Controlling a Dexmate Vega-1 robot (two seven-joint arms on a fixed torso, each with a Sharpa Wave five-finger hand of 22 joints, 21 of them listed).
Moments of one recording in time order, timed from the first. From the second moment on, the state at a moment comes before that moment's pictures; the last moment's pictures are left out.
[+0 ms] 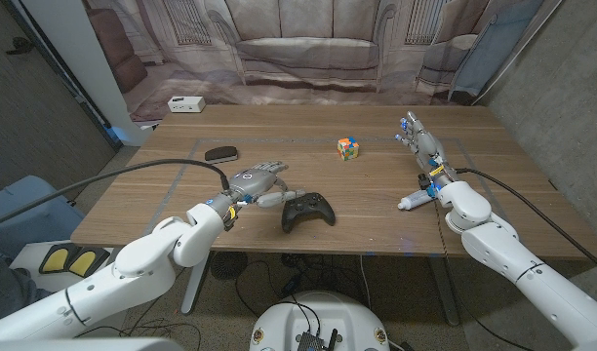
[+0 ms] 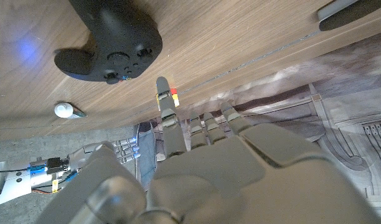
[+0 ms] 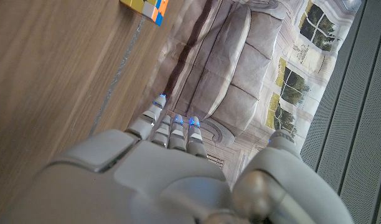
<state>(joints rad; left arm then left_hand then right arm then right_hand) 1.24 1.02 0.43 -2.24 0.72 0.26 0.05 0.06 0.05 0.21 0.06 0.19 0.80 -0.01 0.18 0.18 0.15 -0.02 0.19 0.20 0.03 0.00 0.17 0.18 0.06 0.11 0.18 0.18 -1.05 -0.66 -0.29 -1.62 0.52 0.29 -0.14 0.26 0.00 0.11 -0.04 0.20 0.13 0.07 0.20 0.18 0.10 0.12 0.20 0.18 0.01 0.07 0.20 0.20 0.24 -0.01 0.20 0.17</state>
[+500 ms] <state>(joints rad) 1.19 1.02 0.46 -2.21 0.68 0.23 0.00 0.05 0.04 0.21 0.07 0.19 0.79 -0.01 0.18 0.18 0.13 -0.02 0.19 0.20 0.02 0.00 0.17 0.18 0.04 0.11 0.18 0.18 -1.06 -0.67 -0.28 -1.63 0.52 0.28 -0.14 0.26 0.00 0.11 -0.04 0.20 0.13 0.07 0.20 0.18 0.10 0.12 0.20 0.18 0.01 0.07 0.20 0.20 0.24 -0.01 0.20 0.17</state>
